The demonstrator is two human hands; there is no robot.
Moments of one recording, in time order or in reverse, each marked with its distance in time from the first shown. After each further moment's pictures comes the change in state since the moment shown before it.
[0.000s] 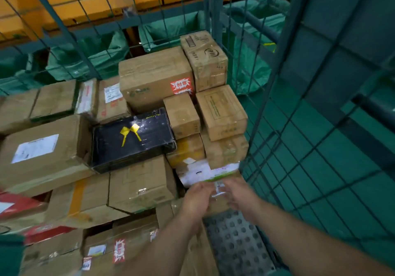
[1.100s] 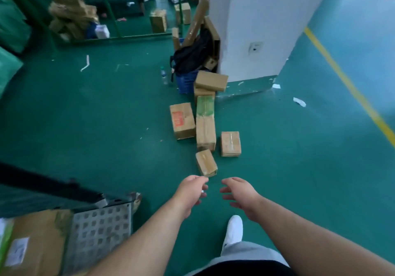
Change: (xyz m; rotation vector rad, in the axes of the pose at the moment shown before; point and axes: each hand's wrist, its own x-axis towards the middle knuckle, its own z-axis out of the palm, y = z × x) left_hand -0.402 -0.407 0.299 1.142 -1.039 0.065; right_hand -0.481 0.578 -0.190 0.985 0.891 0.228
